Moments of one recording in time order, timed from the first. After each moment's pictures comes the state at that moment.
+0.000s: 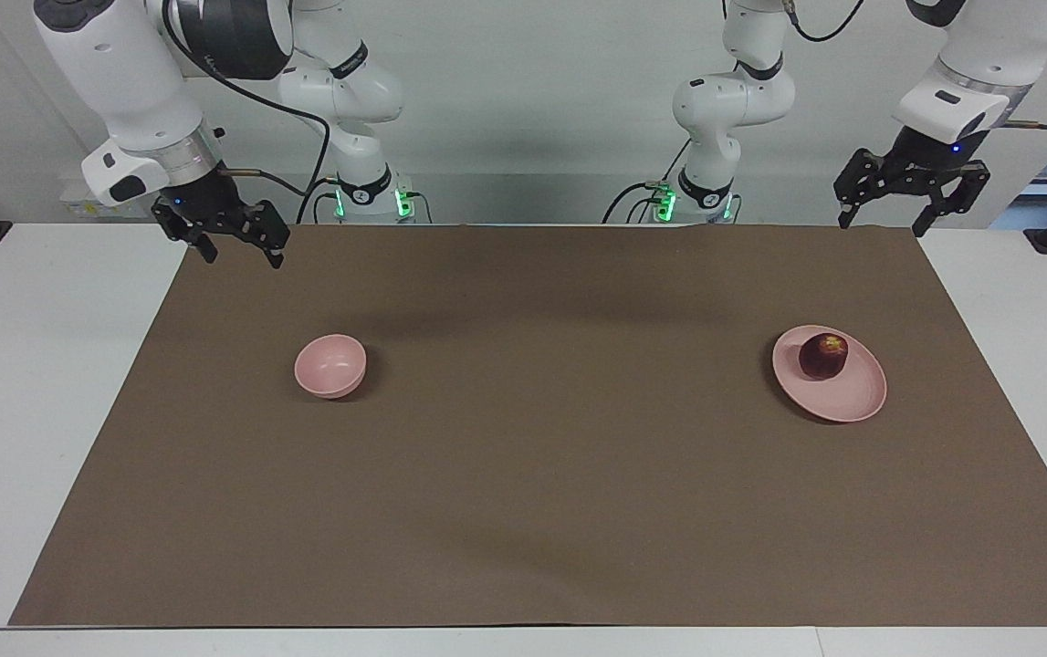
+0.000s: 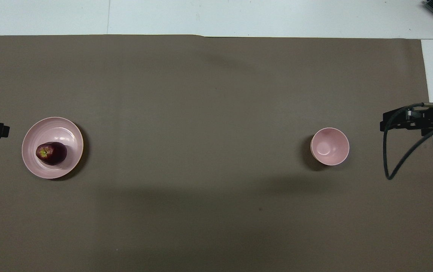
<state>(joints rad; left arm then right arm) 0.12 -0.09 -0.15 -1.59 -0.02 1.57 0.20 -0.07 -0.01 0.04 -1.64 0.02 1.60 0.10</state>
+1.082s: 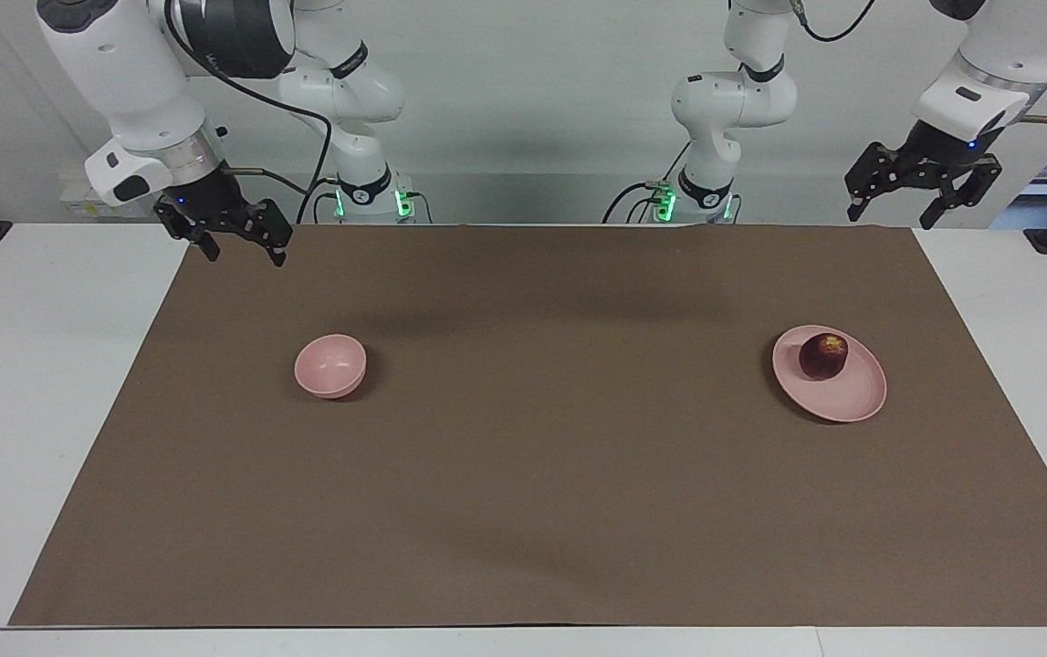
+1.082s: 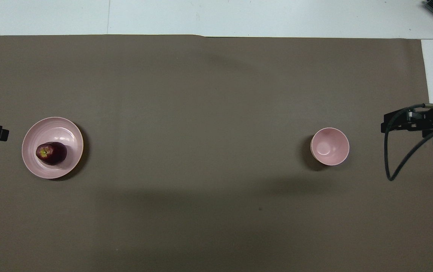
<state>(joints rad) -0.04 -0.06 0.03 -1.54 -0.02 1.49 0.18 -0.07 -0.01 0.04 -1.64 0.02 1.59 0.10</state>
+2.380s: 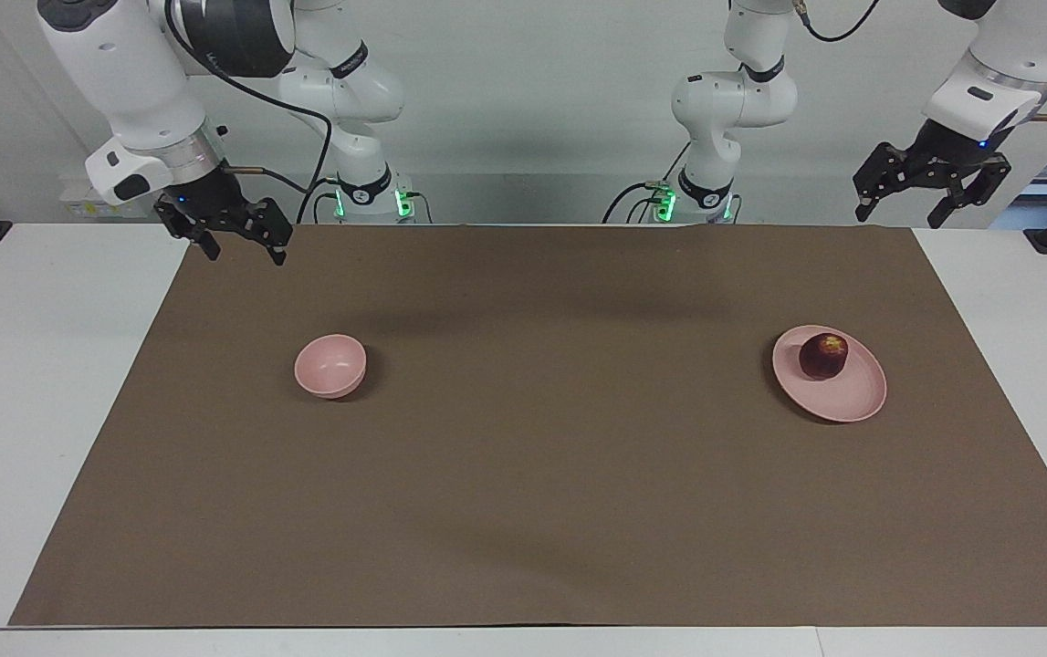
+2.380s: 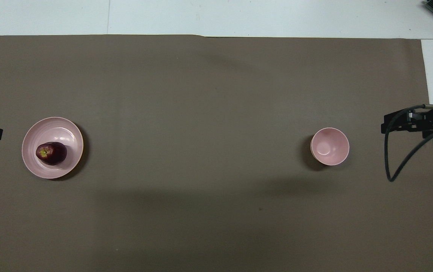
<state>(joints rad) -0.04 -0.06 0.05 -1.53 -0.02 1.49 0.18 -0.07 -0.01 0.04 -1.64 0.02 1.59 0.10</state>
